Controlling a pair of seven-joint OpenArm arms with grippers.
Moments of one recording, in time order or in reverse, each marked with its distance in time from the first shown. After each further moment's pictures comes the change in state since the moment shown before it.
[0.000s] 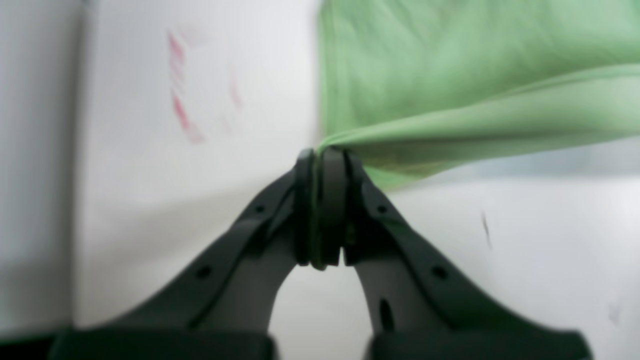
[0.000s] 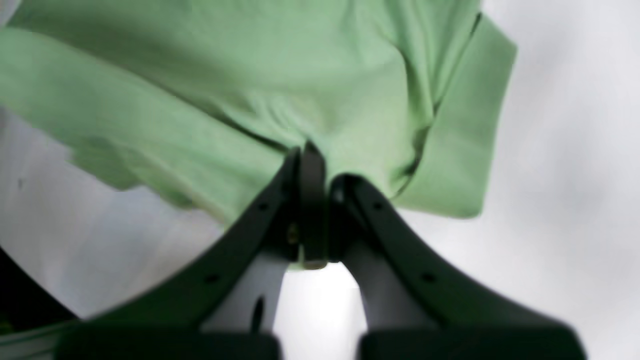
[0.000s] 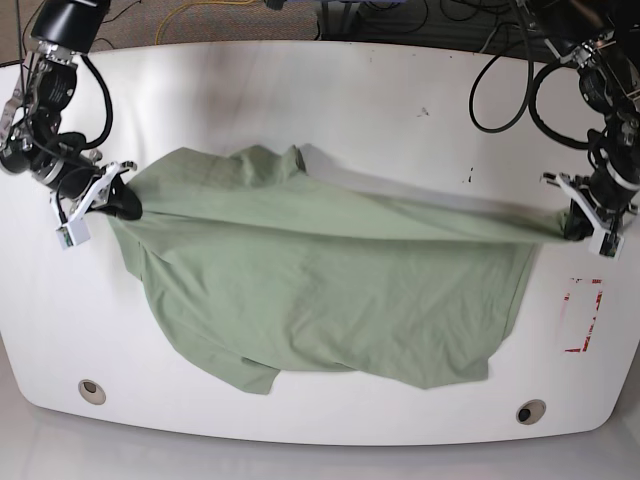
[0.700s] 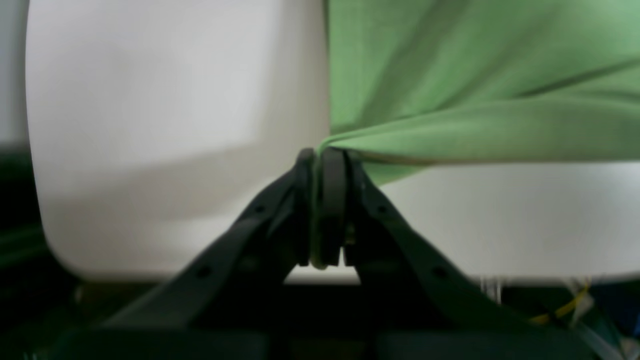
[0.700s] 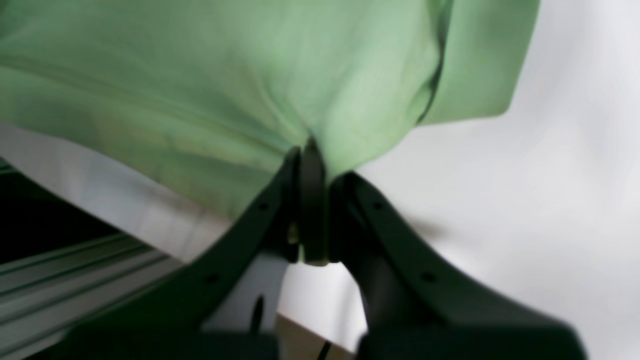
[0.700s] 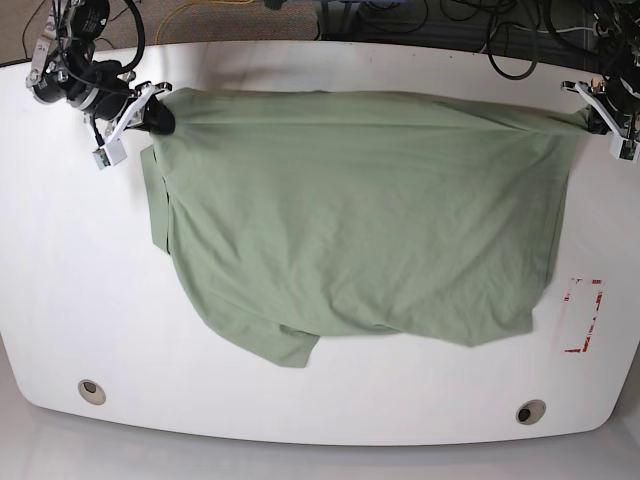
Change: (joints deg) left arm 18.7 0.2 -10.2 -0.1 -0.5 0.1 -0.1; right arm -15.8 -6.4 0.2 5.0 -0.4 -0.1 0.0
